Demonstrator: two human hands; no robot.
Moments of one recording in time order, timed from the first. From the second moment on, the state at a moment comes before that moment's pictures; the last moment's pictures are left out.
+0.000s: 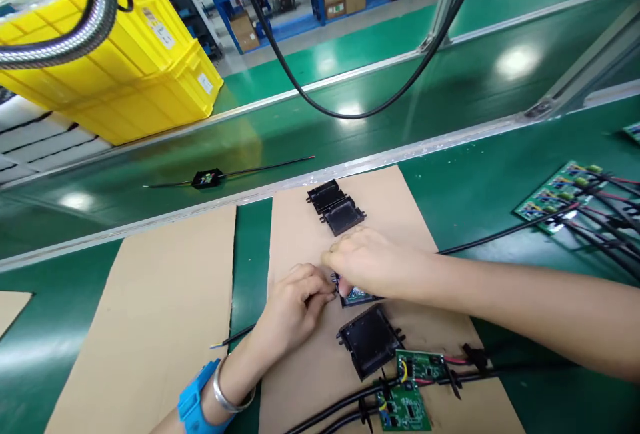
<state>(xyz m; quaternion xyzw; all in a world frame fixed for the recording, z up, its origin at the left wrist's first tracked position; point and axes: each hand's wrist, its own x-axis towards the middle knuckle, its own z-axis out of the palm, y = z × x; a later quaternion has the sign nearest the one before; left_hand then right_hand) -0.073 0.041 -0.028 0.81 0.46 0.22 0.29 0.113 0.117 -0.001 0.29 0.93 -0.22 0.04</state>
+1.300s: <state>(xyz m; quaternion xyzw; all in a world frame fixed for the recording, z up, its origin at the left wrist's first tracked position) -0.051 0.046 -0.028 0.94 0.29 0.09 0.16 0.190 0.087 0.003 0.36 0.89 -0.26 -0.04</state>
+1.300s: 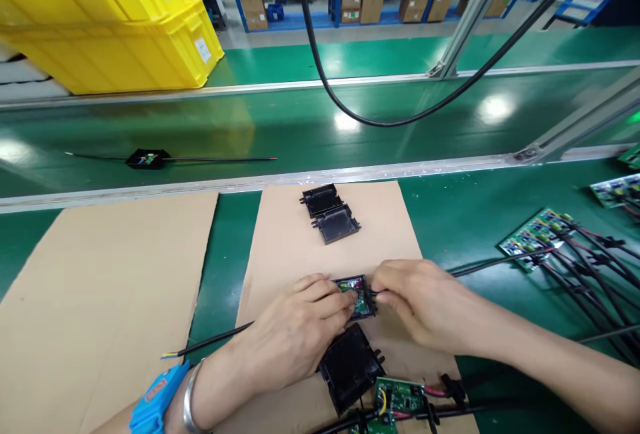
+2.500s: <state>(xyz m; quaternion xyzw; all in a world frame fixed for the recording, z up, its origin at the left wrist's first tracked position) -0.029 0.034 -0.019 0.94 0.34 0.04 0.08 0.197 0.082 -0.033 0.26 0.96 -0.07 -0.09</state>
